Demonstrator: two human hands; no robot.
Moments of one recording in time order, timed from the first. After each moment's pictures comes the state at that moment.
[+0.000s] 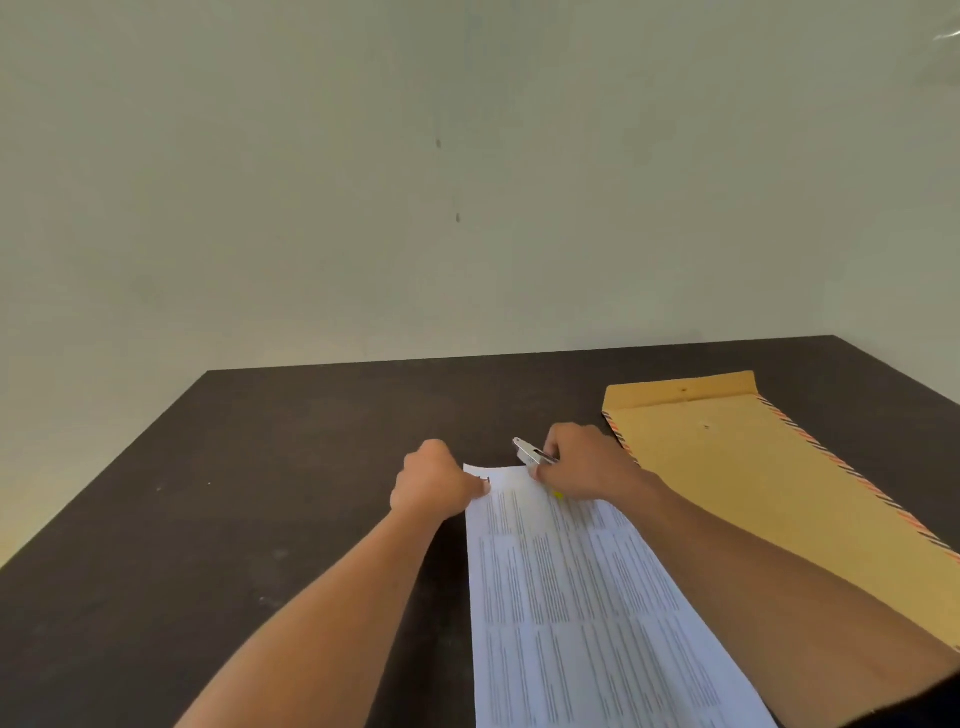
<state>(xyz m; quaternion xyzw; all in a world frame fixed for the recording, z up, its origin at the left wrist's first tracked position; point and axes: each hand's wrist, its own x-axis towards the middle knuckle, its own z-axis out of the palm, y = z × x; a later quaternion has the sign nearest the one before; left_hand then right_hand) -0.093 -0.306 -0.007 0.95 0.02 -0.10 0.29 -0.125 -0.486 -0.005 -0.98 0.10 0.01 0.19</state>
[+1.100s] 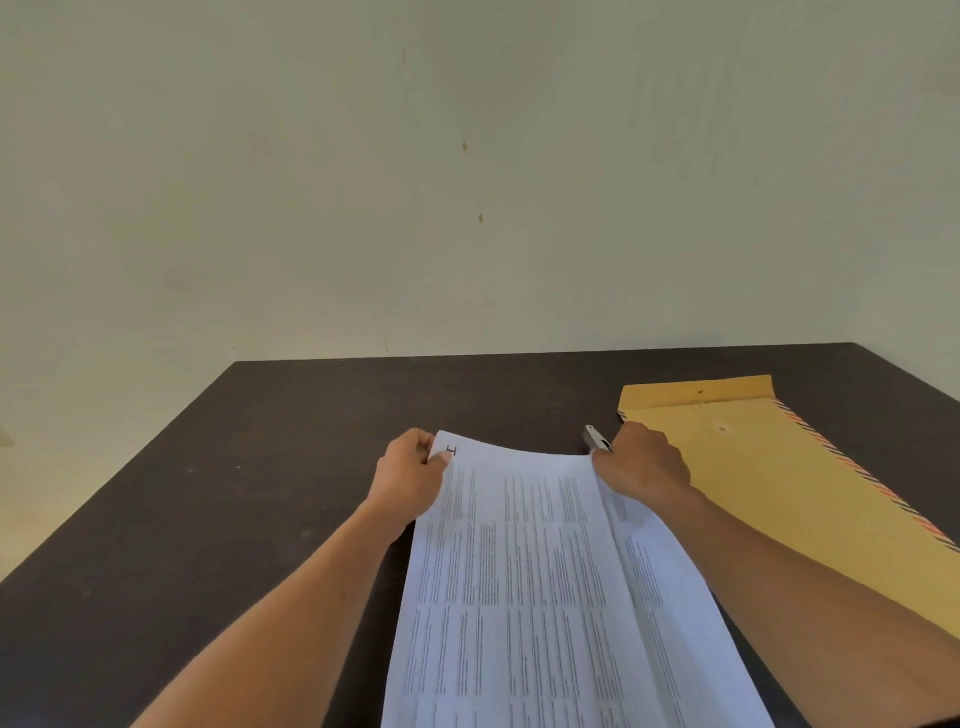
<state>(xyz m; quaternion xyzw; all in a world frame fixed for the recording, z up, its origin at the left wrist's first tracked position) -0.089 -0.250 -0.021 0.87 -0.02 -0.03 0.49 -0.137 -0.510 -0.020 -0.94 0.27 -0.07 0.21</state>
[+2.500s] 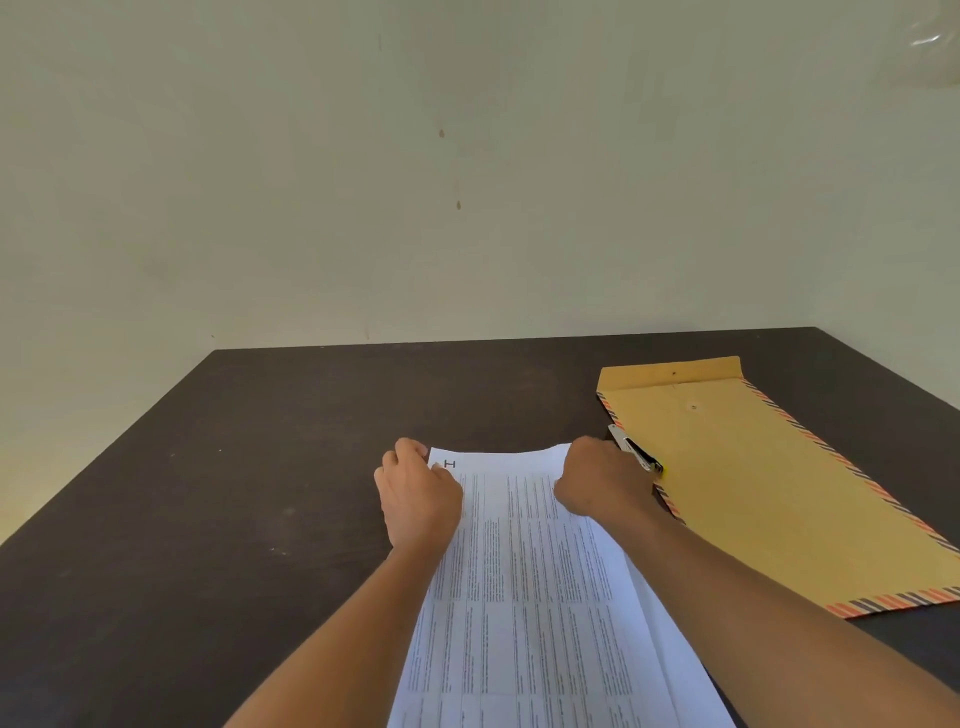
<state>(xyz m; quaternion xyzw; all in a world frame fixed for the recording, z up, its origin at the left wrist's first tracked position) -0.137 -0.292 -0.059 0.89 0.05 0.15 0.42 -0.189 -0.464 -0.011 -0.97 0.24 -0.01 0.09</state>
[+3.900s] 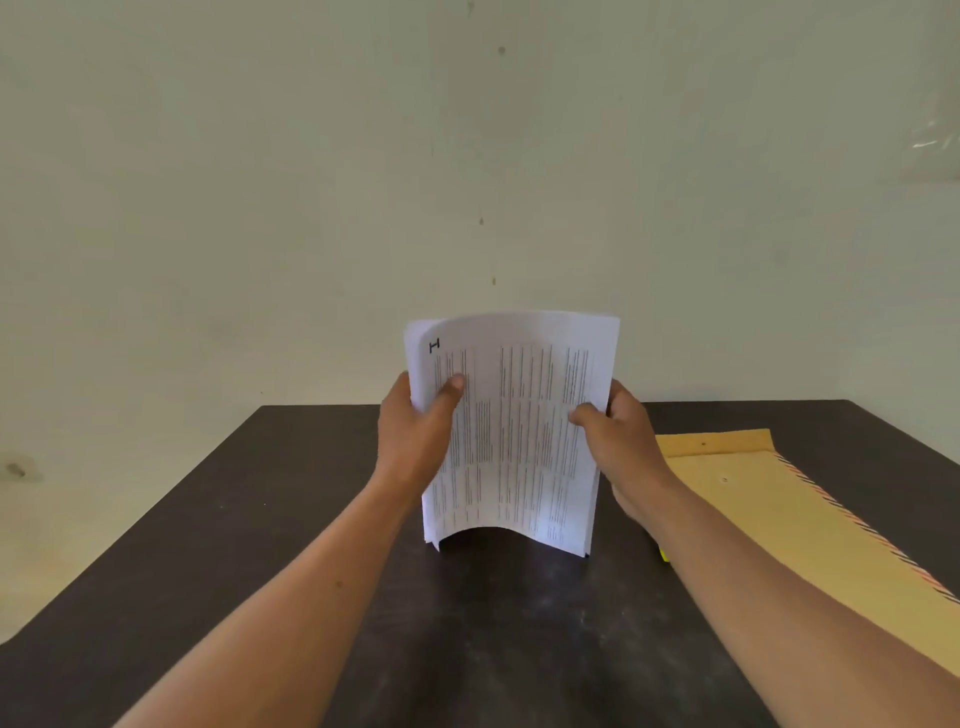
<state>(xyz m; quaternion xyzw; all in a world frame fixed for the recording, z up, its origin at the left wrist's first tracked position) -0.122 -0.253 0.088 0.73 -0.12 0.16 0.66 -0.174 -0.451 0.085 -0.74 0.08 -0.22 0.63</state>
